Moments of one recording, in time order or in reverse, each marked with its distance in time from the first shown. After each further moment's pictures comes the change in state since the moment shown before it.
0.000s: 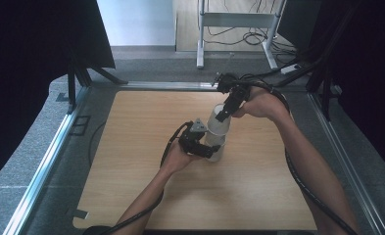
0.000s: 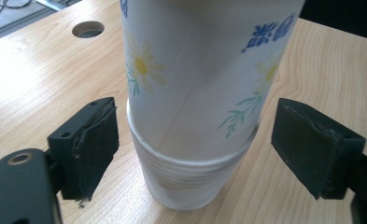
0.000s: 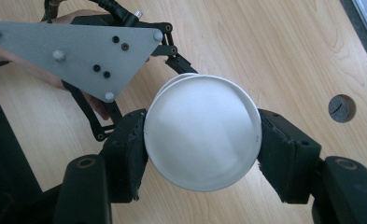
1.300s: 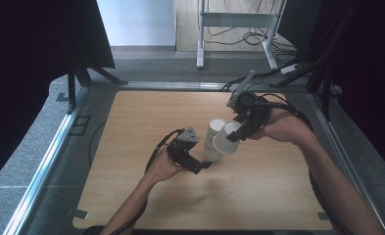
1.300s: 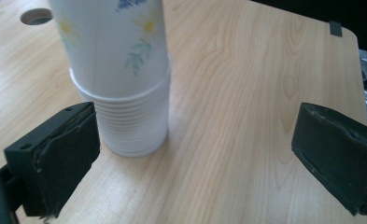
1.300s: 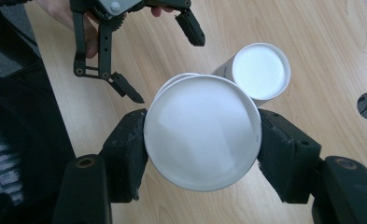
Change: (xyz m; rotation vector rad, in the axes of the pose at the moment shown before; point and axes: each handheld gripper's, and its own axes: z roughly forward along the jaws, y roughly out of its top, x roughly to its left) left arm -0.022 -0.011 -0.052 0.058 -0.150 0.068; right arm 0.051 -0.054 -0.026 -0.072 0.043 -0.070
